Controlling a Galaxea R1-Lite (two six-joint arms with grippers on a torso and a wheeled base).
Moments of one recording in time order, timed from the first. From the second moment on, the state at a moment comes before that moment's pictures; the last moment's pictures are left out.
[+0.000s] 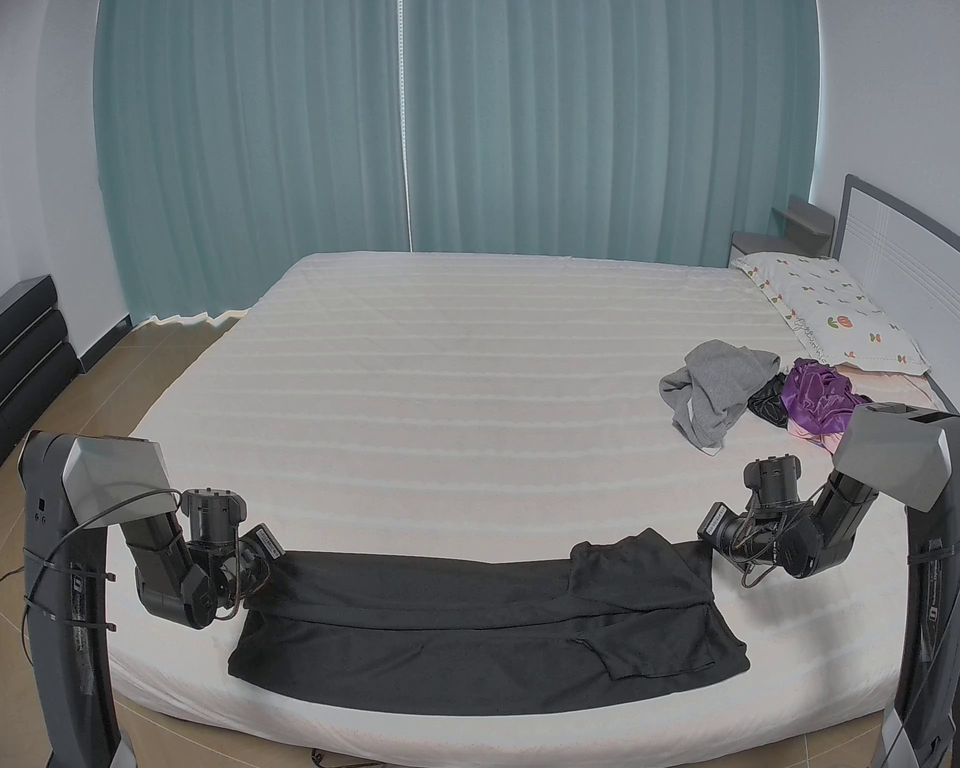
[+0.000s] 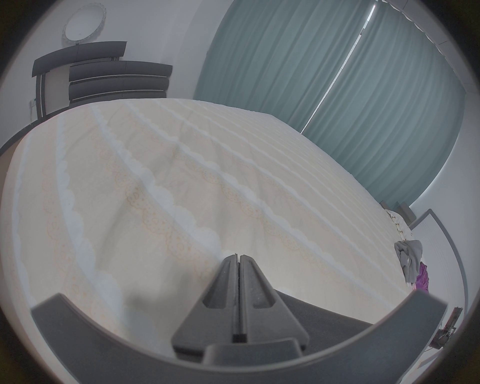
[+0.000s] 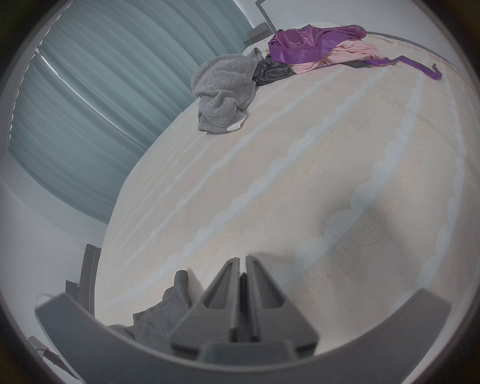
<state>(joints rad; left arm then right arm) -0.02 2.46 -0.71 -1.11 0.13 -0.64 0.09 2.43 -0.89 -0.79 0.03 0.75</state>
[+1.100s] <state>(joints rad) -0.04 2.35 -0.63 -1.13 0.12 -0.69 0.08 2.34 -0.66 -1.02 0.12 0.83</state>
